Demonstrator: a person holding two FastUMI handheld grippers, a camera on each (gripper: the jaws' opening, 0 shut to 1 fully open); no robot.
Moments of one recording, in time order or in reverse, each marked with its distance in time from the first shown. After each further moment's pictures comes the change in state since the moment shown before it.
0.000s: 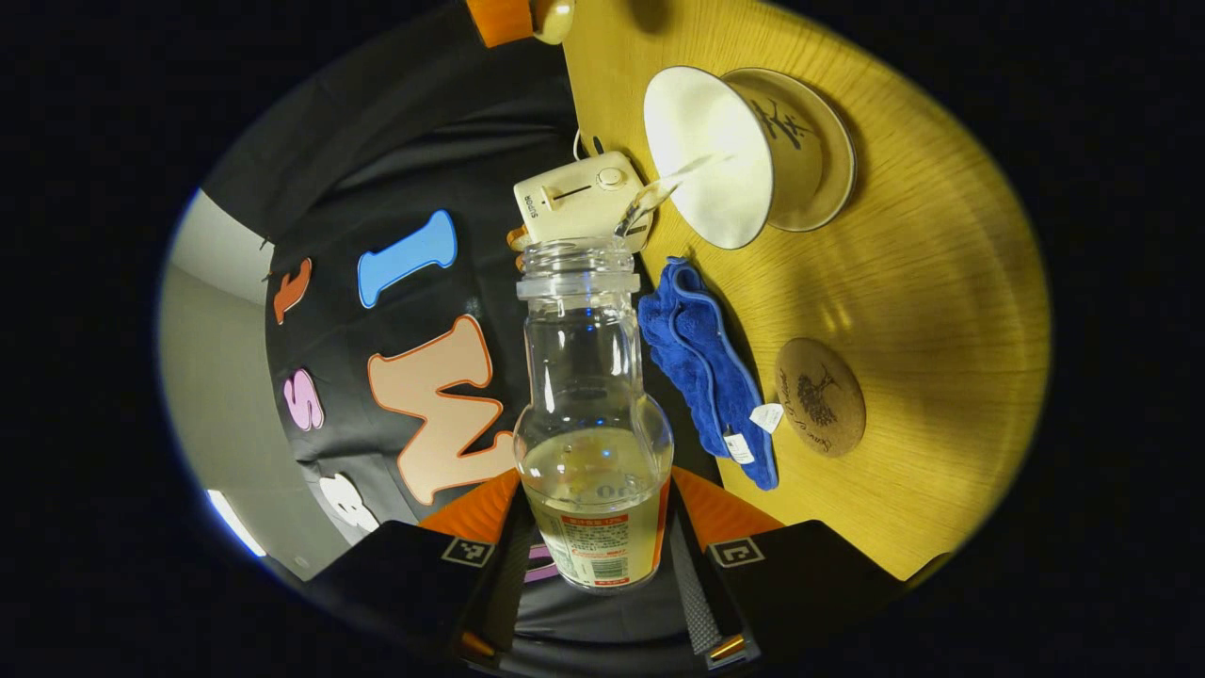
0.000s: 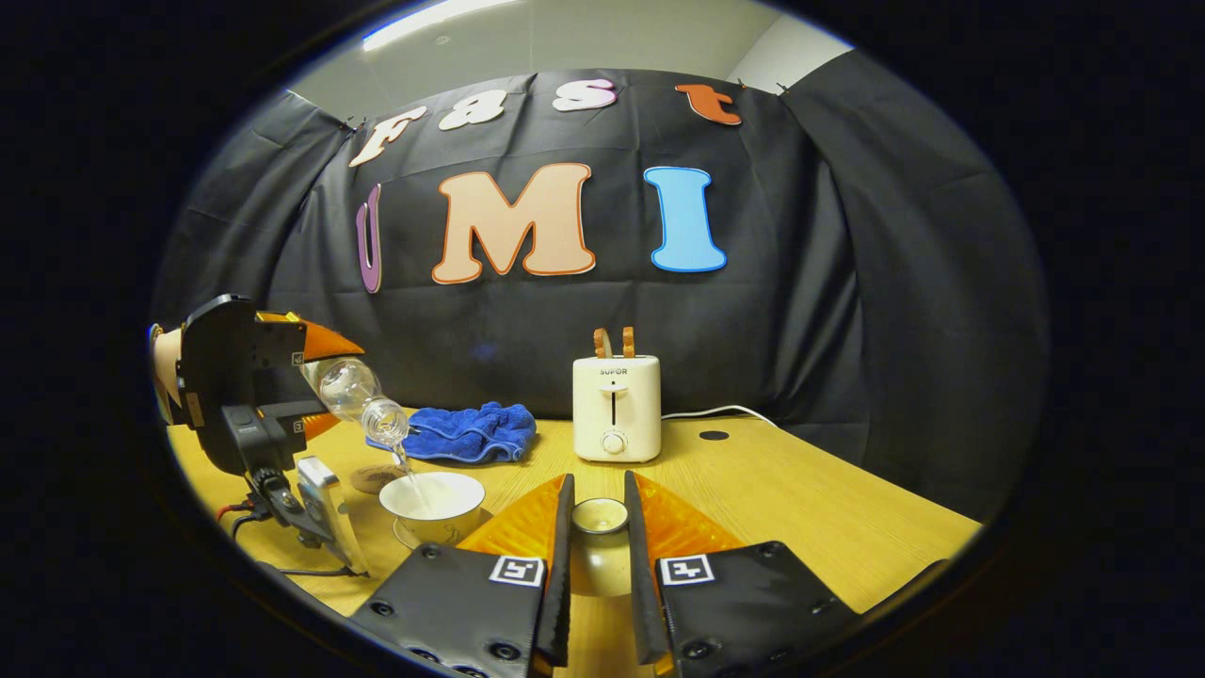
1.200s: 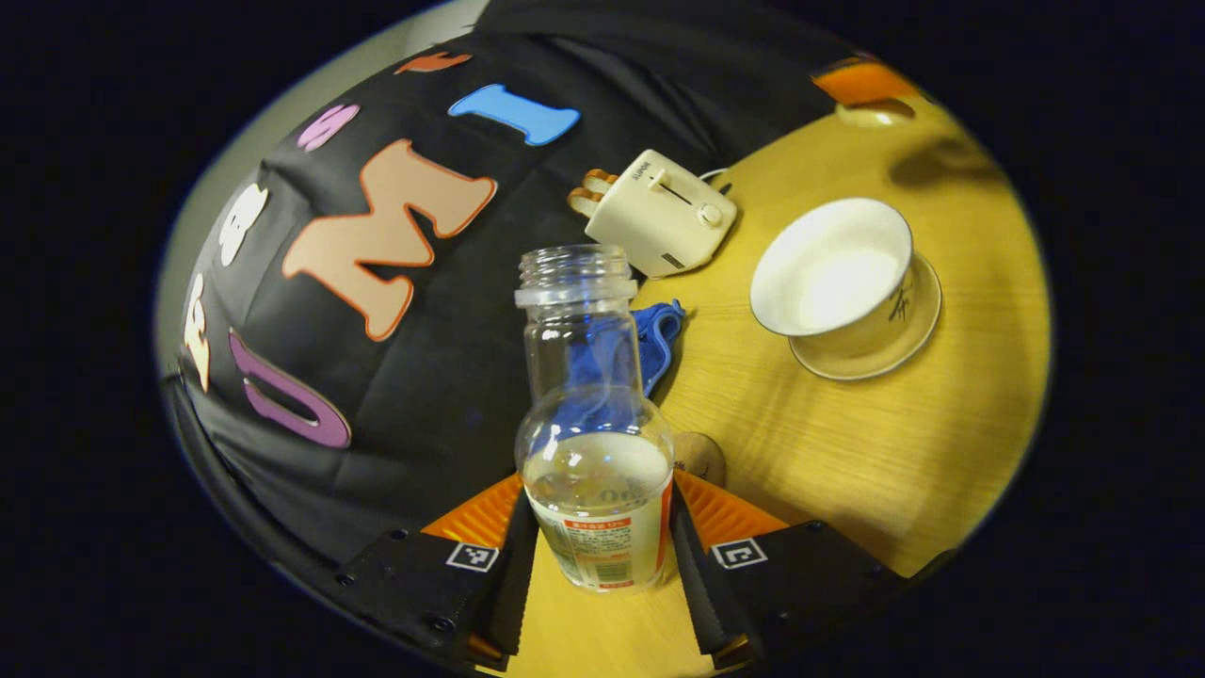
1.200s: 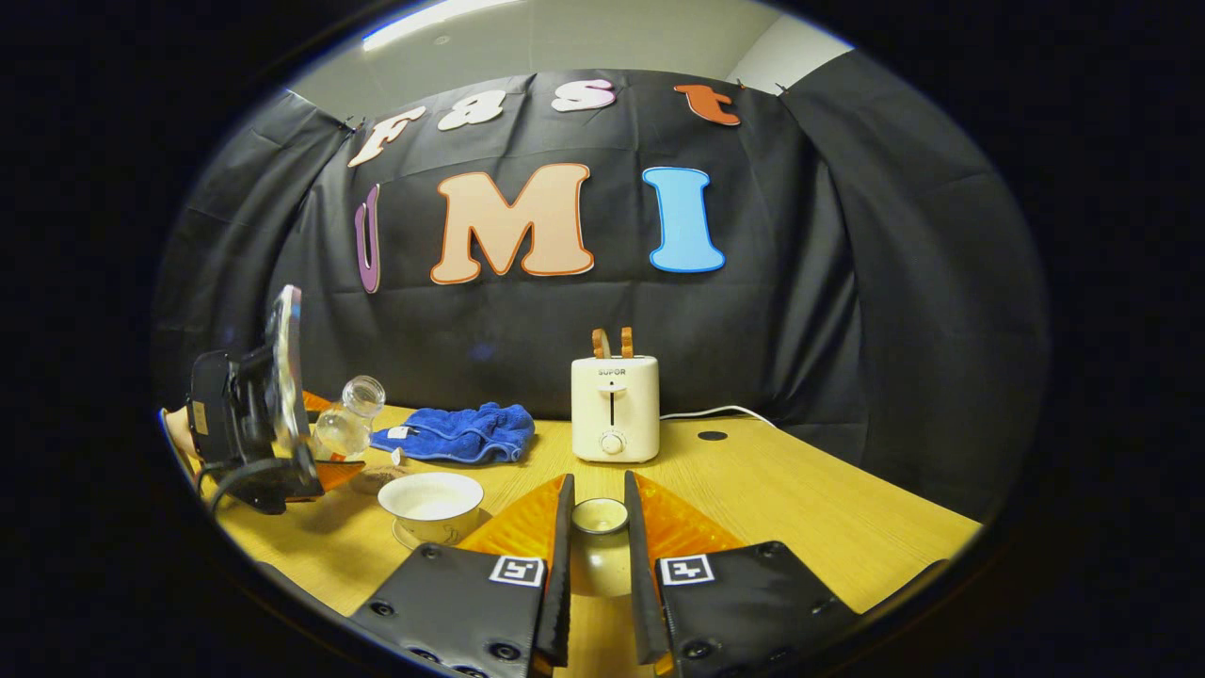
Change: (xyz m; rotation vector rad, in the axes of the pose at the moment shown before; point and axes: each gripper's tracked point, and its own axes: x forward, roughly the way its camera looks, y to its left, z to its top) left arm 0.007 -0.072 0.019 -1.070 -0.044 -0.248; right arm 0.001 -0.001 0.000 -0.001 -0.002 -0.012
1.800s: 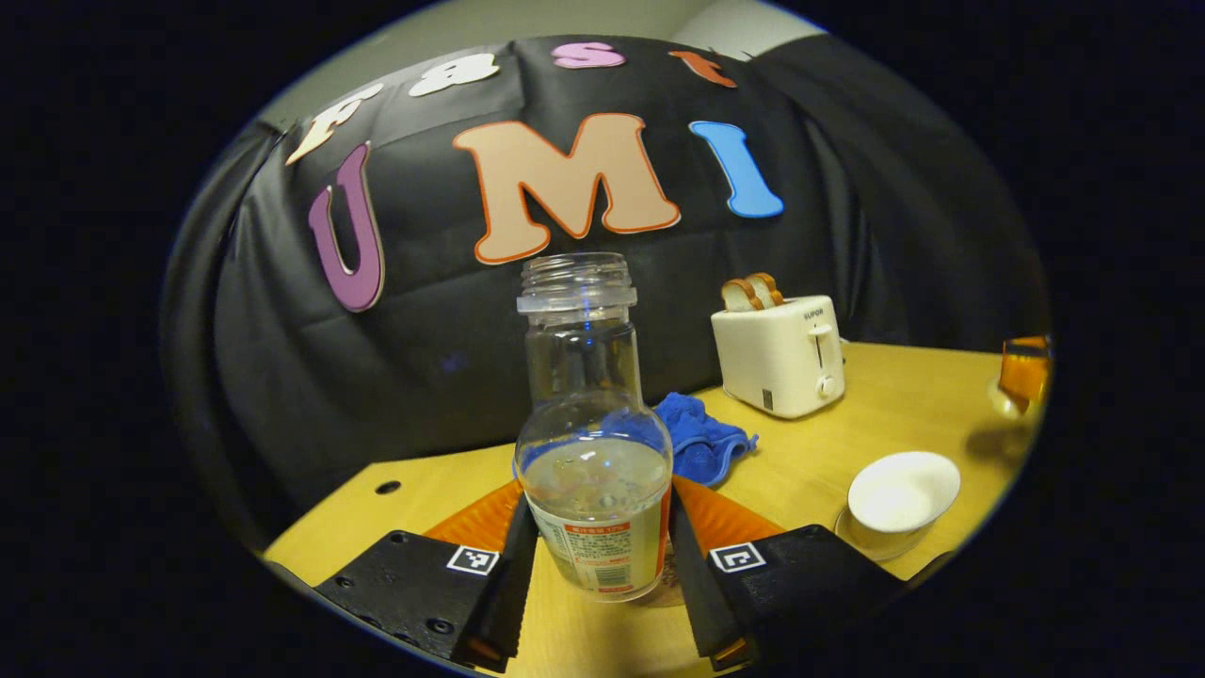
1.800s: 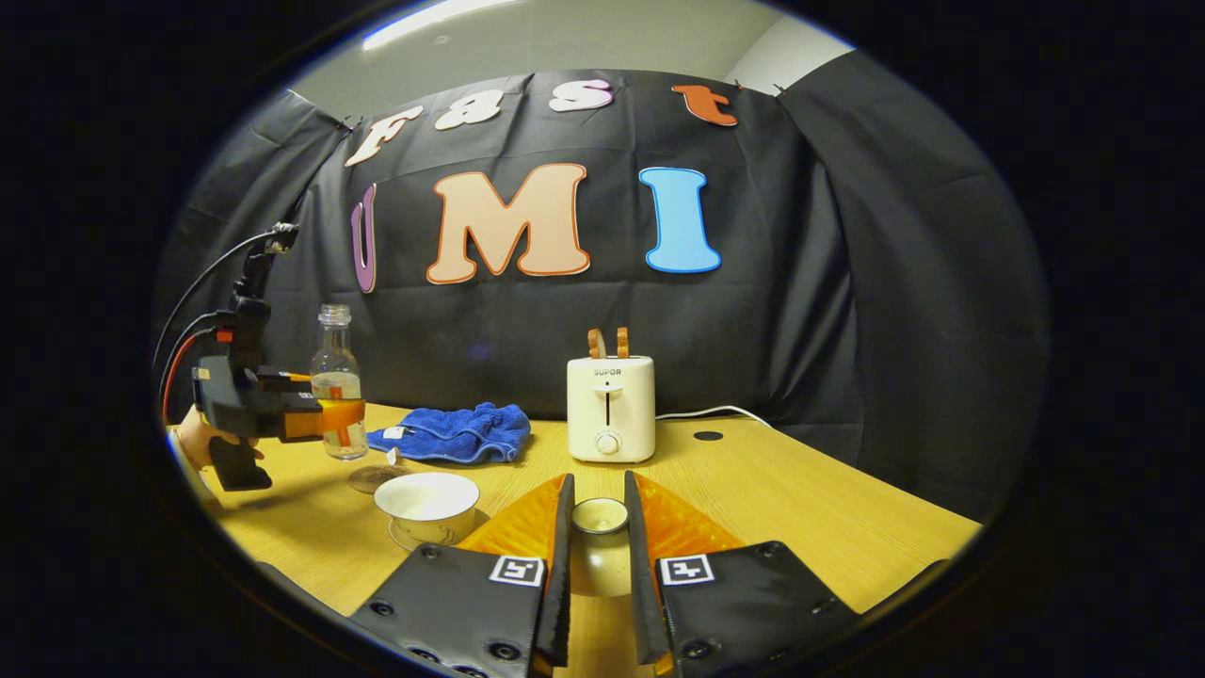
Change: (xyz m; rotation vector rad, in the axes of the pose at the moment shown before) left arm 0.017 0.054 0.022 -0.686 -0.159 0.050; right arm 0.000 -0.001 0.000 0.000 -0.001 -0.008
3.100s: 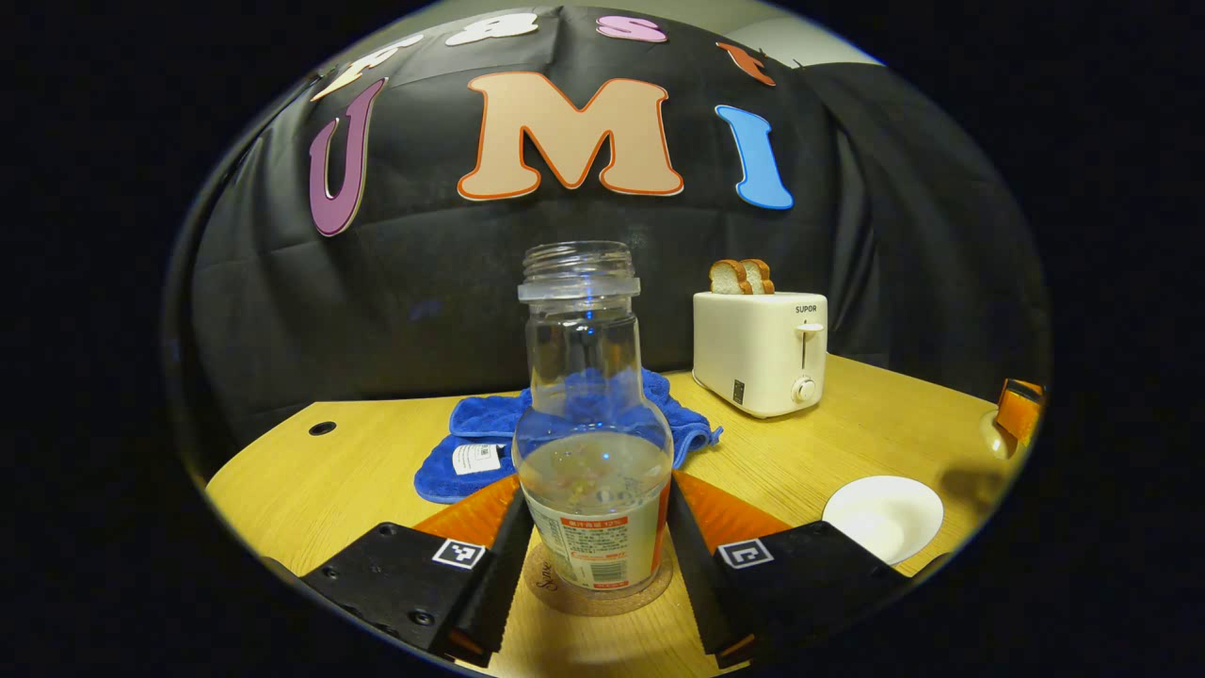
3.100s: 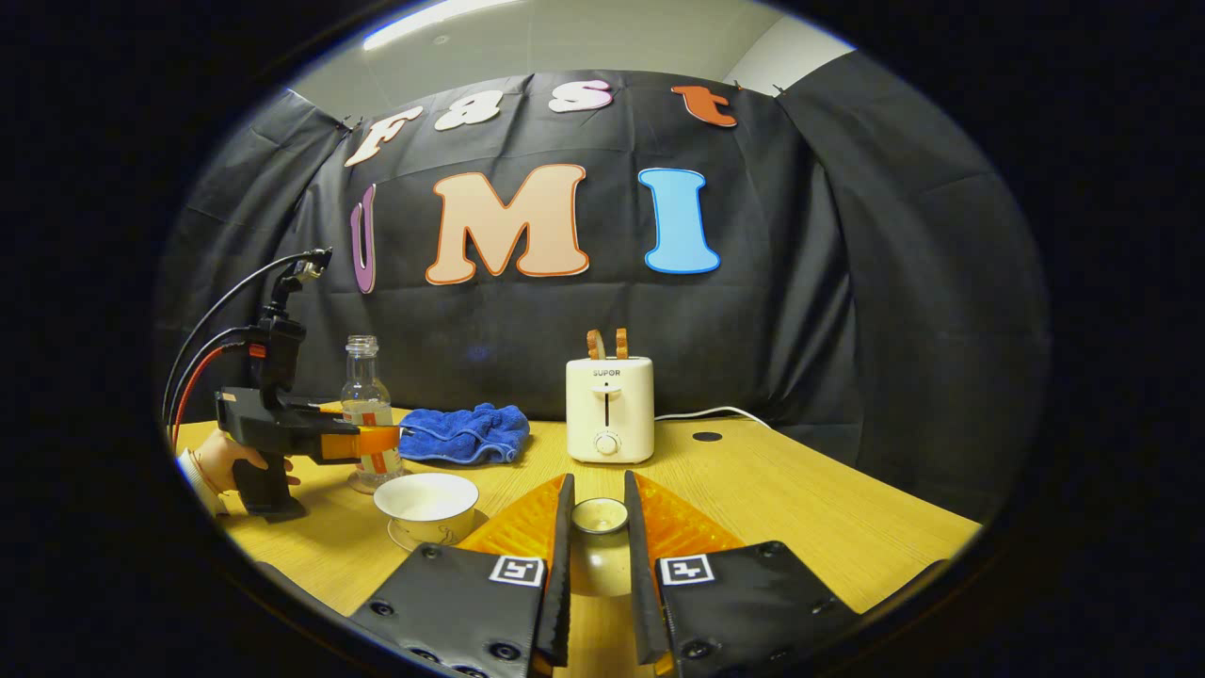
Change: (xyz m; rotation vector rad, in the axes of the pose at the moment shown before) left arm 0.024 -0.036 -0.031 -0.092 0.077 -0.069; right arm 0.000 0.000 0.000 0.000 -0.002 -0.002
